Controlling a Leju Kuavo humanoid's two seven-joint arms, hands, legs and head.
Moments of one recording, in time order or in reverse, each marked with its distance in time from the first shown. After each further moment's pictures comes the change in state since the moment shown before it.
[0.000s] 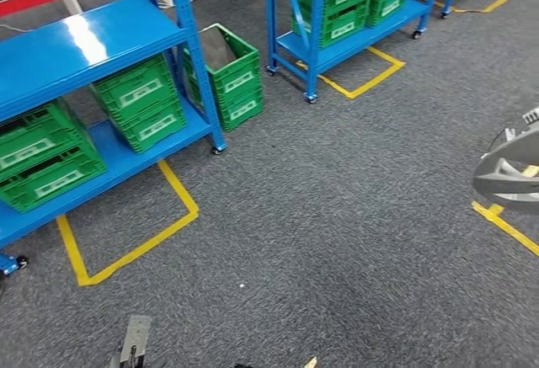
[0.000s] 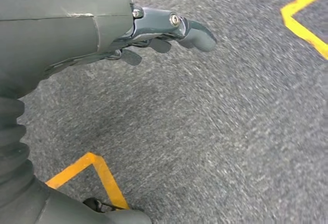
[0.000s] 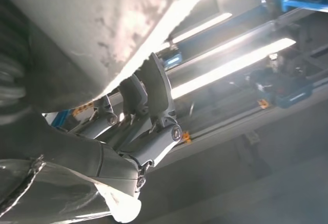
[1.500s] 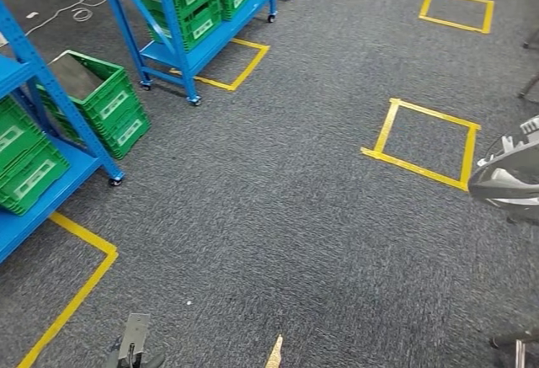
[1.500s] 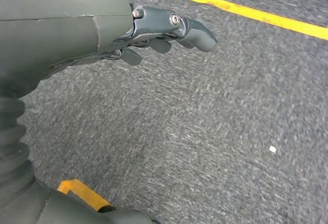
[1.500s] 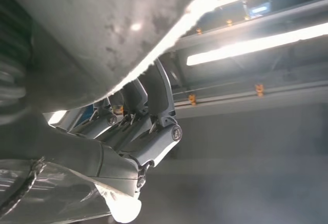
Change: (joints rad) left arm 0.004 0.004 0.000 0.001 0.004 -0.003 0.002; right arm 0.035 0.002 -0.006 -0.103 -0.008 0.010 -0.007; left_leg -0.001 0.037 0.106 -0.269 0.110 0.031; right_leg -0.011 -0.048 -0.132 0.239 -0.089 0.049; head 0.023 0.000
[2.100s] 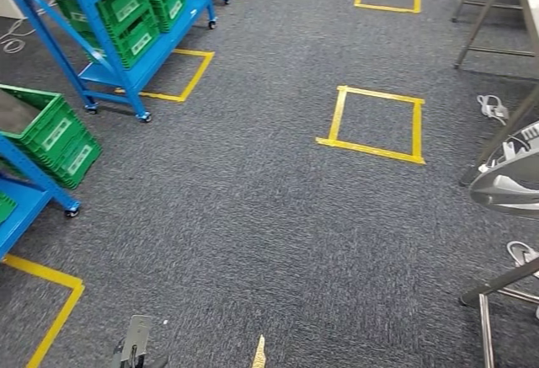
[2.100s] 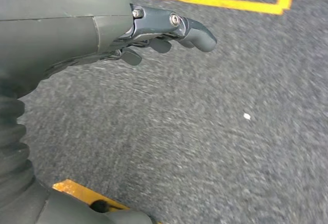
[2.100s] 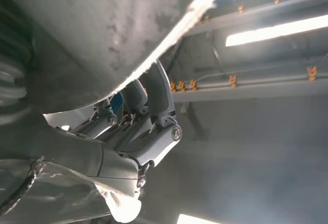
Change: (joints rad) left arm 0.003 0.003 0.001 0.000 0.006 0.000 -0.001; right arm 0.017 -0.001 -0.021 -0.047 -0.009 -0.006 -0.012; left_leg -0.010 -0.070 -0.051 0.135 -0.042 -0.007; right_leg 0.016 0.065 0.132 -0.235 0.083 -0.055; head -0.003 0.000
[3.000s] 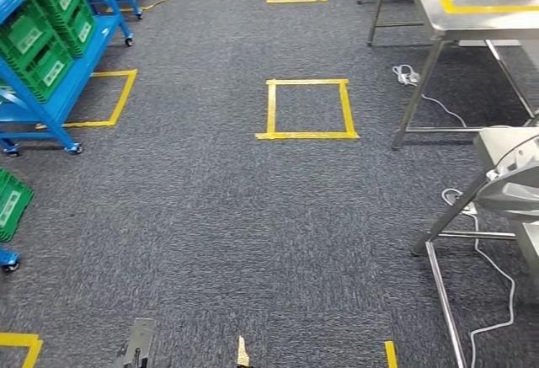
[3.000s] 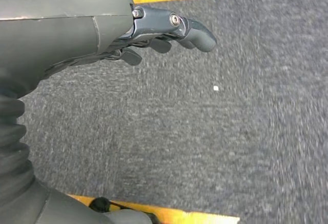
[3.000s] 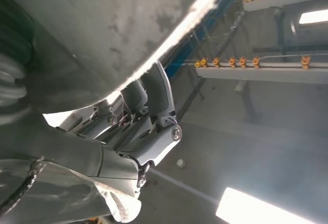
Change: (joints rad) left arm 0.006 -0.015 0.001 0.001 -0.010 0.005 0.000; right arm 0.062 -0.030 -0.057 -0.039 -0.034 -0.007 -0.003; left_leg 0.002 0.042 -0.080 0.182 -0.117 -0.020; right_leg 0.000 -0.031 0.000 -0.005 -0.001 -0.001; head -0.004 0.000
